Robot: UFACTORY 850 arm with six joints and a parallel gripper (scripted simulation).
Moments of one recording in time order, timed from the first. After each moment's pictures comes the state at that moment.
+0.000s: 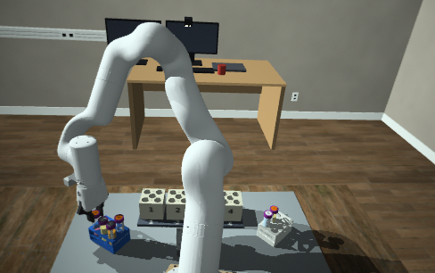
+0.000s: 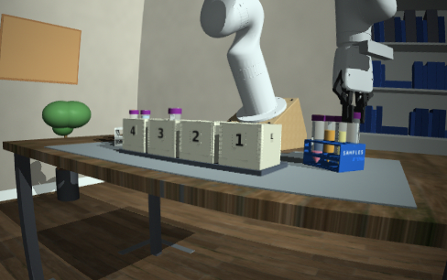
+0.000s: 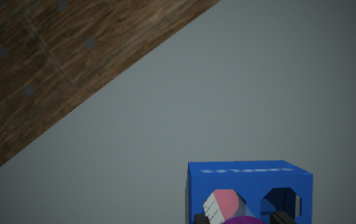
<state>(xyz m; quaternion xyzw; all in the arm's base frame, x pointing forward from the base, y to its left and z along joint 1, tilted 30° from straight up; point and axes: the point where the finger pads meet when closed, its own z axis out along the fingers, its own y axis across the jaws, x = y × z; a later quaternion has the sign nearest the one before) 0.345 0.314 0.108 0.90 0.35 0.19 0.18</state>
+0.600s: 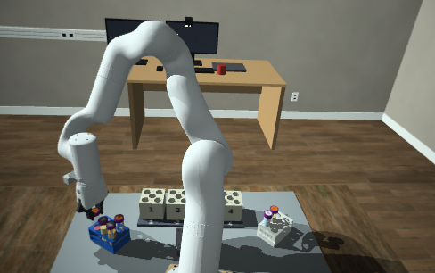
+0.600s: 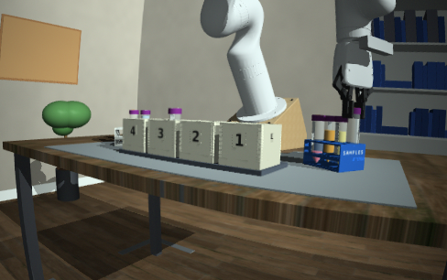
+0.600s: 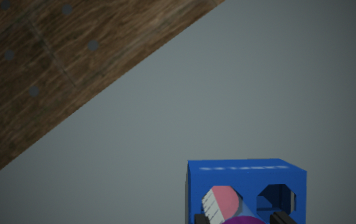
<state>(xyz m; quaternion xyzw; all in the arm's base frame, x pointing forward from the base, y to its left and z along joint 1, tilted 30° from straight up) 0.340 0.316 0.117 0.90 0.35 0.19 0.18</state>
